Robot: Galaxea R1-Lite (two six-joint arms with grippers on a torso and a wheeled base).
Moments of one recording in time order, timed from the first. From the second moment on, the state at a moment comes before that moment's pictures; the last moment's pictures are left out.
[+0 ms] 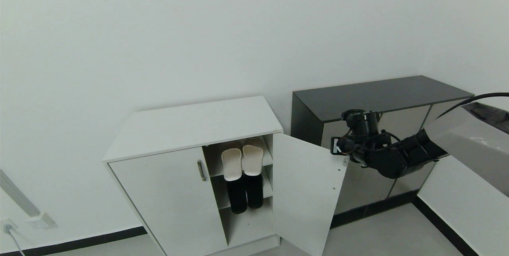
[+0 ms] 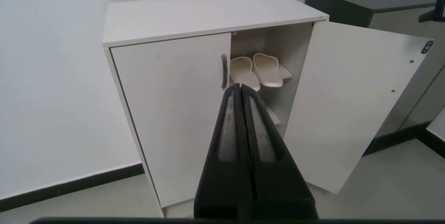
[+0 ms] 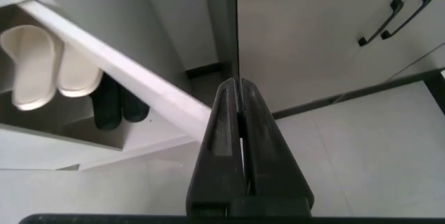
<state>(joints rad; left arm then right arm) 0.00 0.00 0.00 0.00 -0.01 -0.01 0.36 2.26 -1.29 -0.53 -0.26 0.24</state>
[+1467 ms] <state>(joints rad) 0.00 0.00 0.00 0.00 -0.01 -0.01 0.56 2.18 -1.11 -0.55 -0.26 0.24</state>
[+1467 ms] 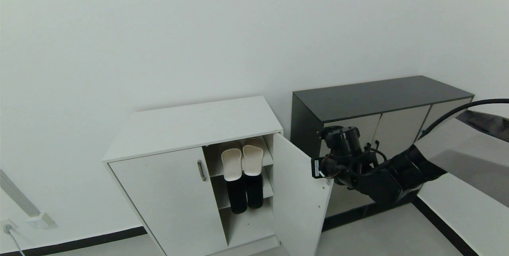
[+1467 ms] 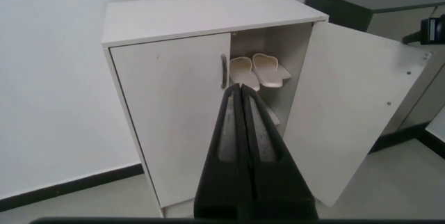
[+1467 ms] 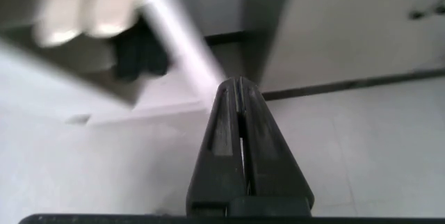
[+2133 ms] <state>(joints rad) 0.00 0.00 0.00 0.00 -0.01 -0.01 0.64 2.06 -0.95 -0.69 -0.26 0.16</state>
